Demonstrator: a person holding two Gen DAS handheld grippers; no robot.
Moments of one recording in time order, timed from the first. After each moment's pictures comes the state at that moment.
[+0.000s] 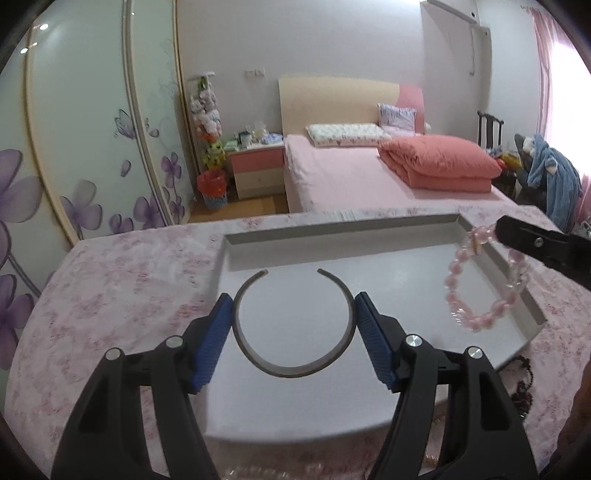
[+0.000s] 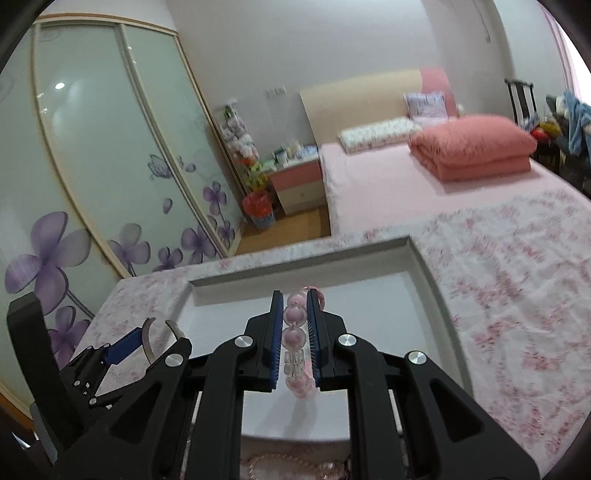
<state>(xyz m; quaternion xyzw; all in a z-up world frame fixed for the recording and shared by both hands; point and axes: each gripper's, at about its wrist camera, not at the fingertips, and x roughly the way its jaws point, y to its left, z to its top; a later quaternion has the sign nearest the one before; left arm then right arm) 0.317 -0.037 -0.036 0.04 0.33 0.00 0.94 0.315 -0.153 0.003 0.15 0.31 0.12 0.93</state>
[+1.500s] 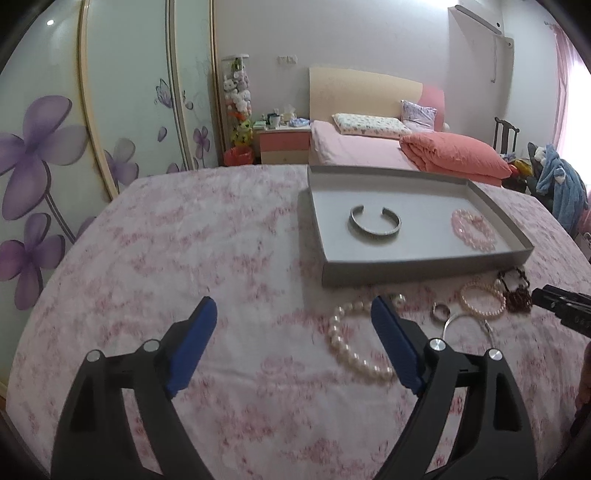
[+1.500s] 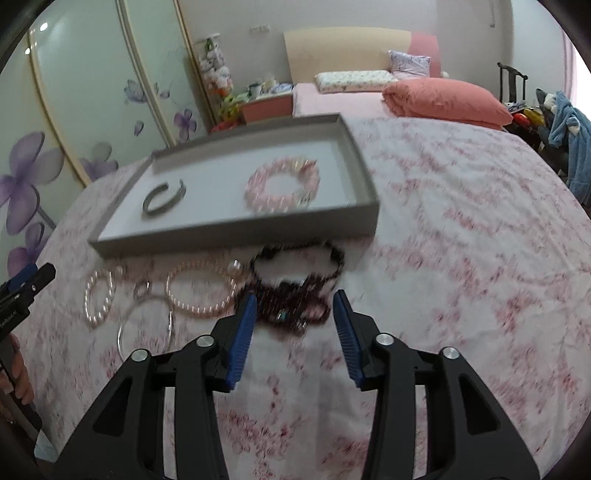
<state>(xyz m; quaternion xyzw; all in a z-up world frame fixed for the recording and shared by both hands) 0.182 0.052 -0.046 0.00 0.35 0.03 0.94 0.211 -0.185 -0.059 0.06 0.42 0.08 0.90</state>
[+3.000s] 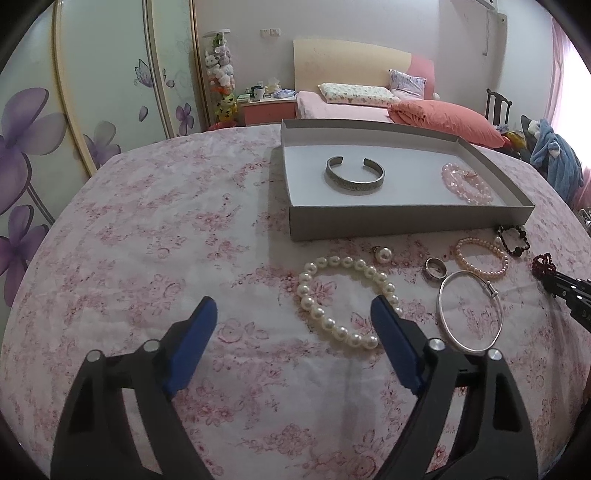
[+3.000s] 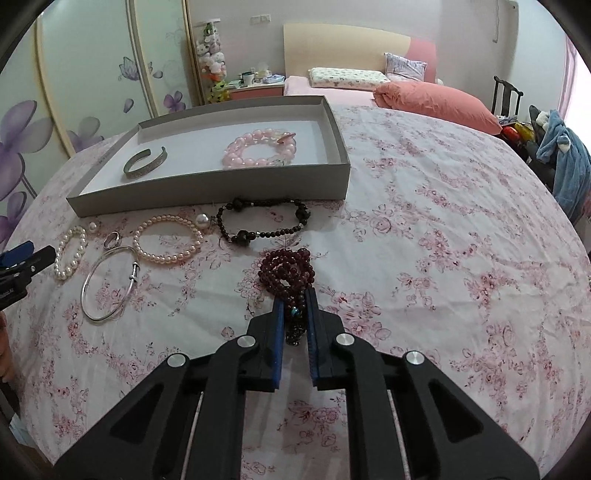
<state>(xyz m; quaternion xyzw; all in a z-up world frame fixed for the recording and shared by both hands) 0.189 0.029 -0.080 0.01 0.40 0.01 0.91 0.189 -0.197 -0.075 0.01 0.43 0.05 0.90</state>
